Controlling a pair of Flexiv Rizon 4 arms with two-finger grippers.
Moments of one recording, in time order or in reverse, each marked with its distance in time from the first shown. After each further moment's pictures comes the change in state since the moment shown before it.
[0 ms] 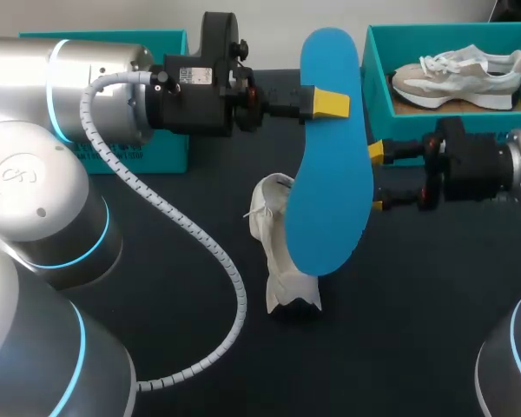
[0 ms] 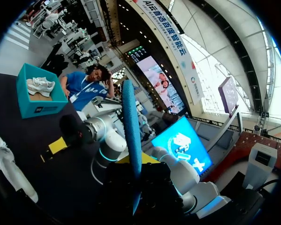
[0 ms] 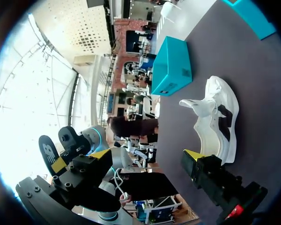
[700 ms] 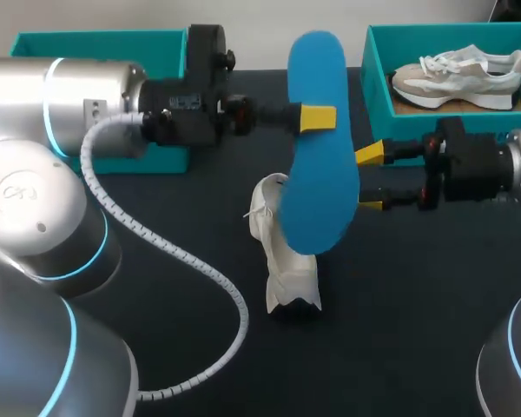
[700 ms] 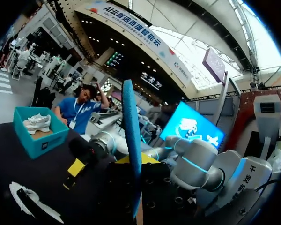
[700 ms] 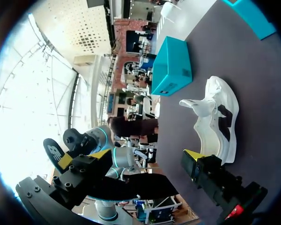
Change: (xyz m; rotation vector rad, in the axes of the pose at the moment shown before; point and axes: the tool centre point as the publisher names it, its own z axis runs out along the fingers) left arm -0.028 0.005 -0.016 0.034 0.001 0.408; right arm 0.000 0.000 0.000 -0.001 0.000 -0.001
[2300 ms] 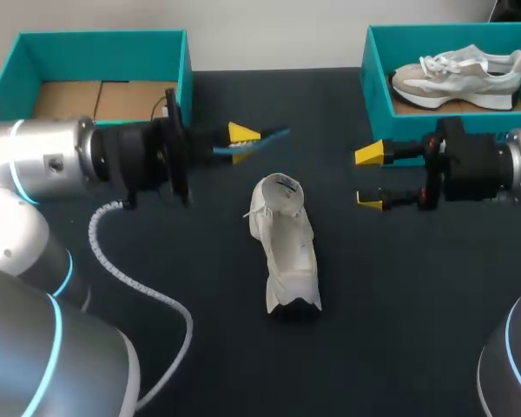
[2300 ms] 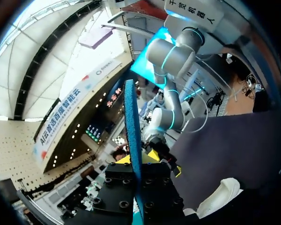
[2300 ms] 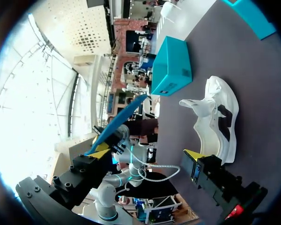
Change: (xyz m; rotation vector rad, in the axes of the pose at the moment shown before) left arm -0.082 0.032 -0.076 0.063 -0.121 1.556; right arm 0.000 0.000 0.000 0.001 0.000 0.001
